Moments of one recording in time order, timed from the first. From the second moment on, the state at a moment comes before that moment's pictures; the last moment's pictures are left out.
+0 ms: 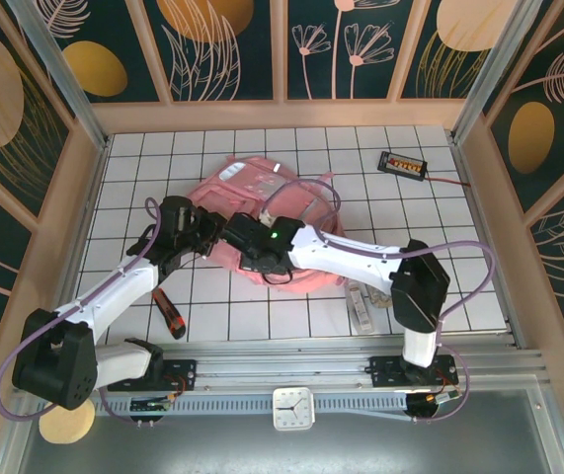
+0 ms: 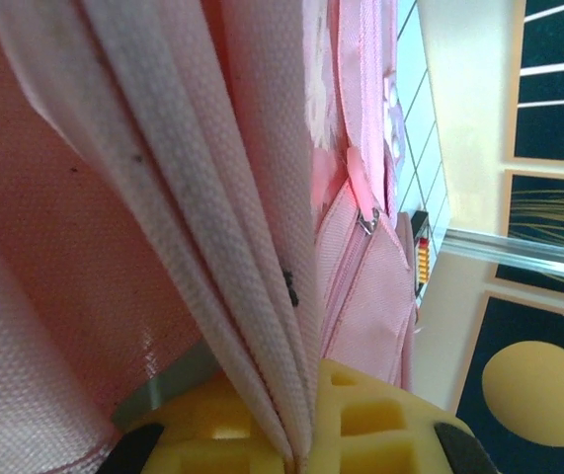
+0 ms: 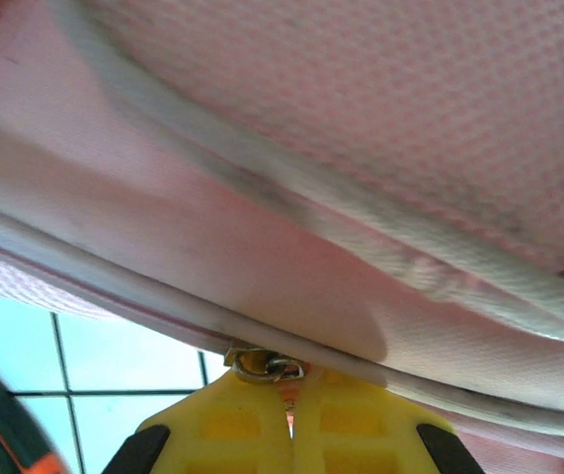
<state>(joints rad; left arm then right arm) -0.36 1.22 0.70 -0.08 0.22 -1.37 1.11 1.83 1.53 -0.91 0.24 1.16</state>
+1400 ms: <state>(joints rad) -0.37 0.94 0.81 -0.32 0.36 -0.48 0.87 1.54 1.41 -1.03 0.05 0.74</state>
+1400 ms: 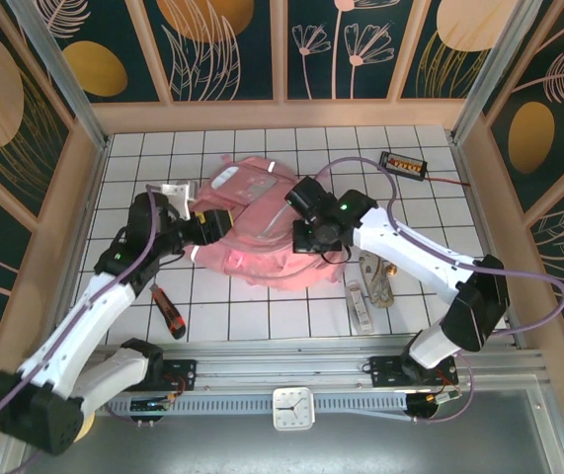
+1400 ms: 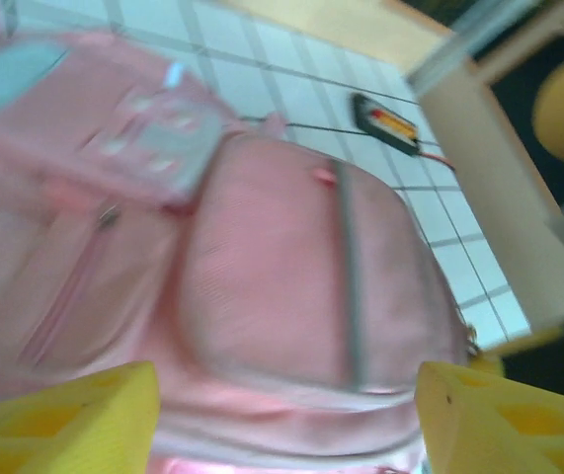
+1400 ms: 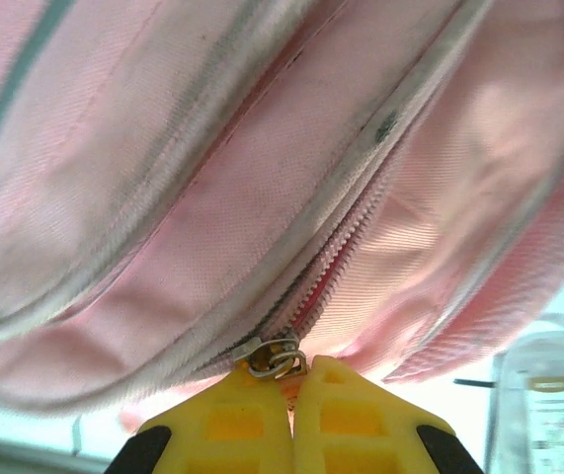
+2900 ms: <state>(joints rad) -0.65 0.91 0.64 -0.42 0.17 0.37 1.05 1.67 1.53 -1.02 -0.08 0.86</state>
